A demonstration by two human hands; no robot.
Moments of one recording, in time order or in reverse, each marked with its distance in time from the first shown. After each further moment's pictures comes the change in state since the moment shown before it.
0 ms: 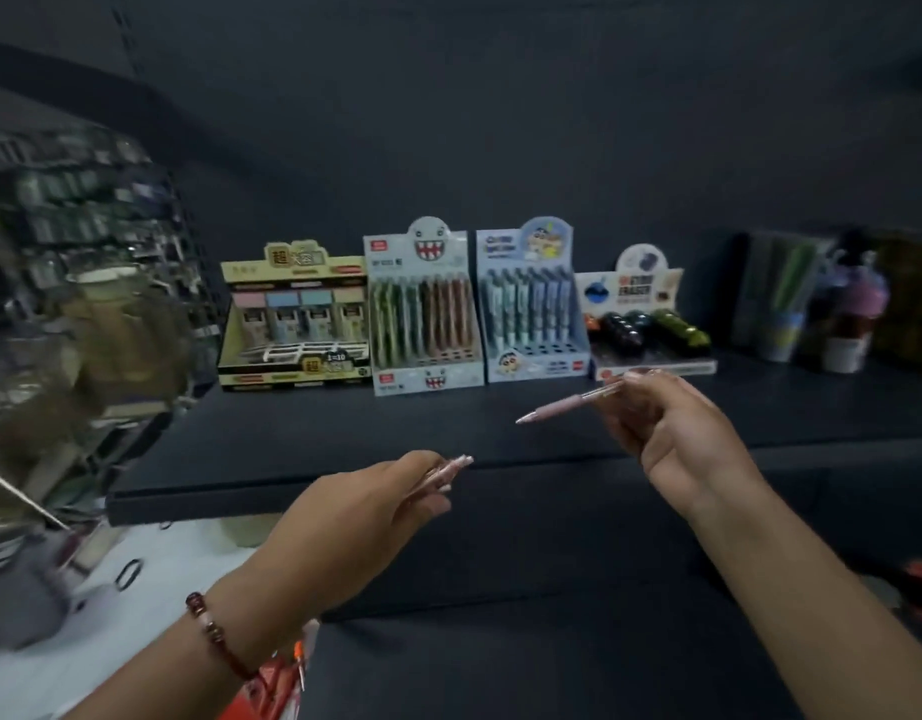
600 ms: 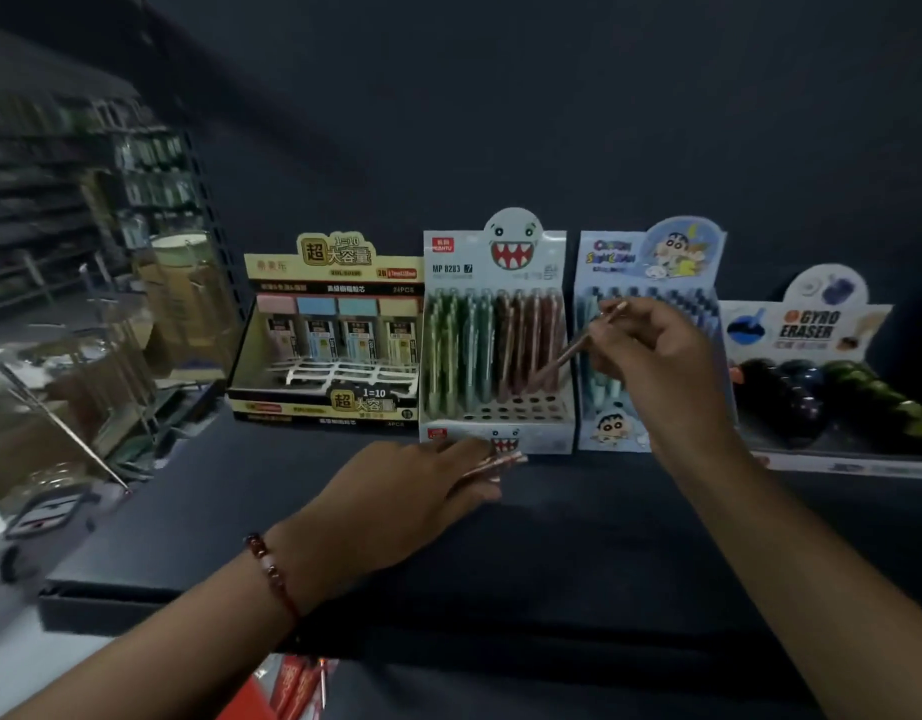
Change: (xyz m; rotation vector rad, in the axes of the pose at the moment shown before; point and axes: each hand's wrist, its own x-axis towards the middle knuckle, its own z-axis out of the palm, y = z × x) left_hand 0.132 -0.104 0.026 0.167 -0.048 0.057; right_hand 0.176 0.042 0.118 -0.531 -0.194 -0.463
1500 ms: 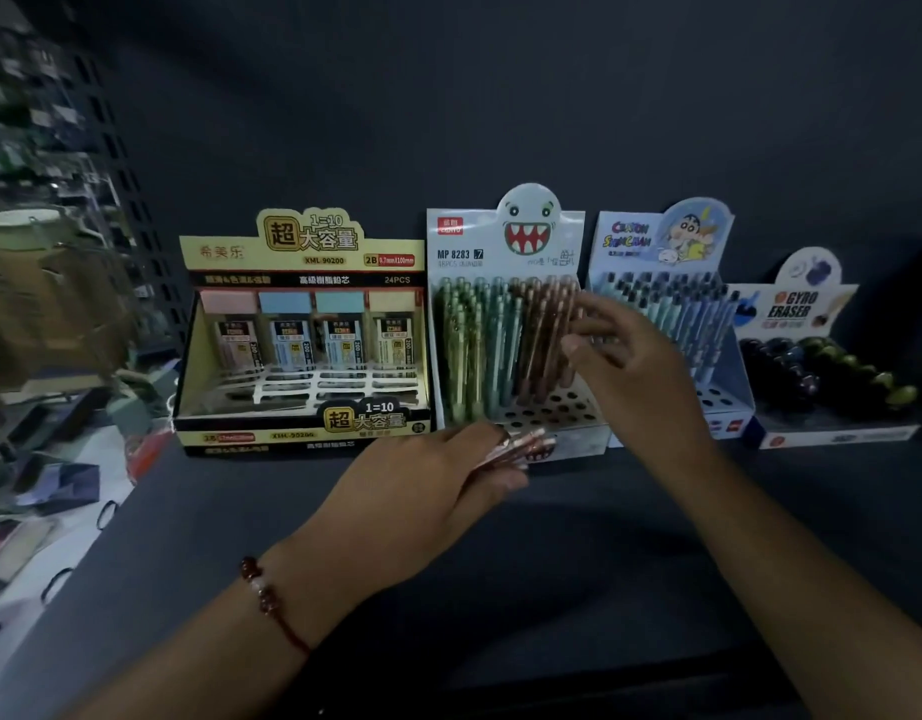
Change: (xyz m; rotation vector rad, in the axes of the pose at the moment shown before) left_hand 0.009 -0.058 0.003 -0.234 0.159 0.148; right_hand -0.008 0.011 0.061 -0.425 0.018 -0.064
